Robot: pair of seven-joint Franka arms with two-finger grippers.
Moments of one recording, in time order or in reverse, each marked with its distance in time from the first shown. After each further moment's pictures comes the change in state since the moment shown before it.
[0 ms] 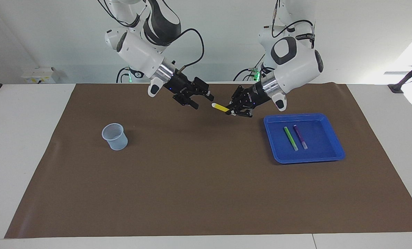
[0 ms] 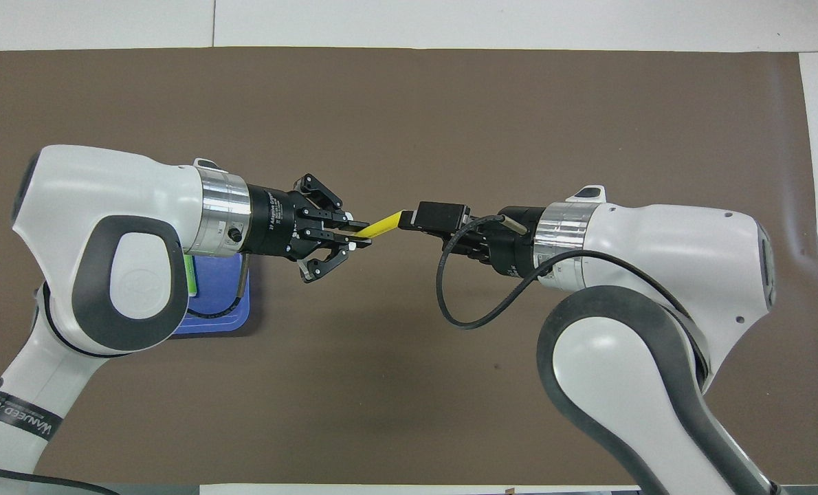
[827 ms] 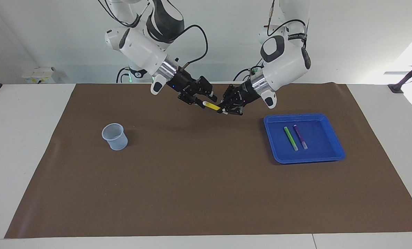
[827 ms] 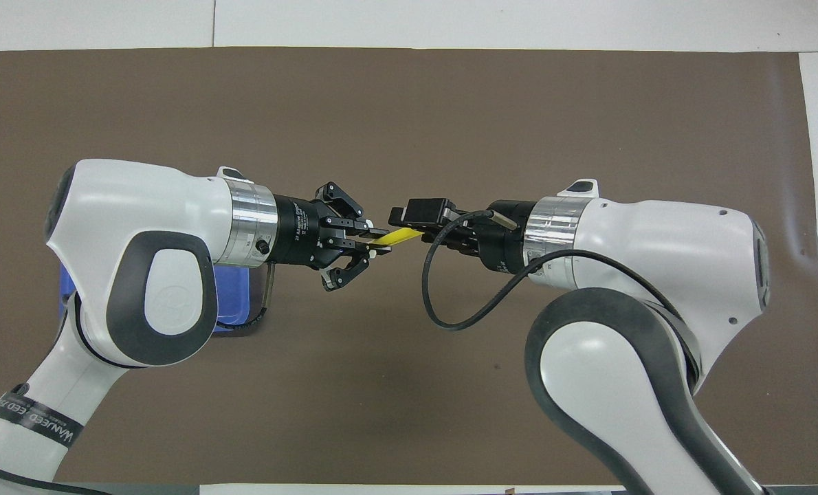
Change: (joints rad) left arm -0.039 -0.001 -0.002 -0.009 -0.002 0.038 -0.001; right arm 0.013 0.014 0.006 0.030 -0.006 0.022 0.014
